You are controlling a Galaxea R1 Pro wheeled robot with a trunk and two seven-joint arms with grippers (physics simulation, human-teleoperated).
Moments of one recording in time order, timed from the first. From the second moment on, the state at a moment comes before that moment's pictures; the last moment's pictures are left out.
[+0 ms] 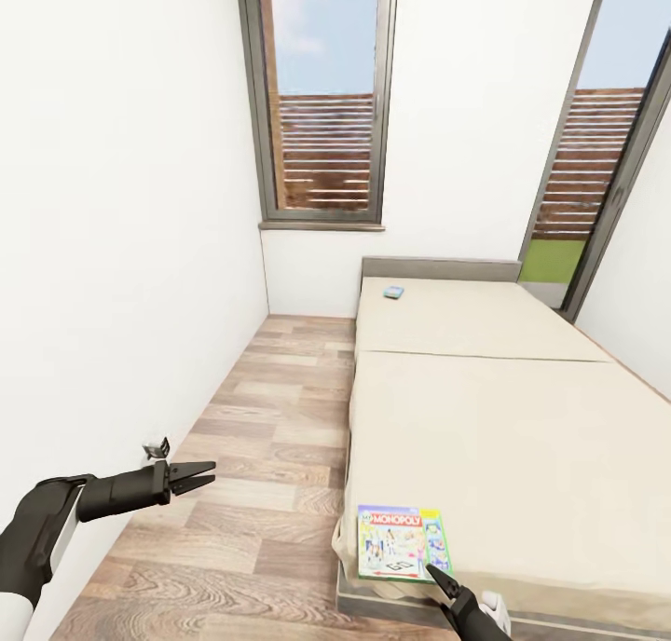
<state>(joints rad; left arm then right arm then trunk) -0.51 0.30 0.29 -0.92 -0.02 0.94 -1.57 -0.35 -0.07 -0.50 -0.24 -0.48 0.29 0.85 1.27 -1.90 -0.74</state>
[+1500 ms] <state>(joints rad) -0.51 0.30 0.29 -0.92 -0.02 0.94 -1.57 -0.35 -0.06 -0.50 -0.24 -0.47 0.29 0.85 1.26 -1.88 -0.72</state>
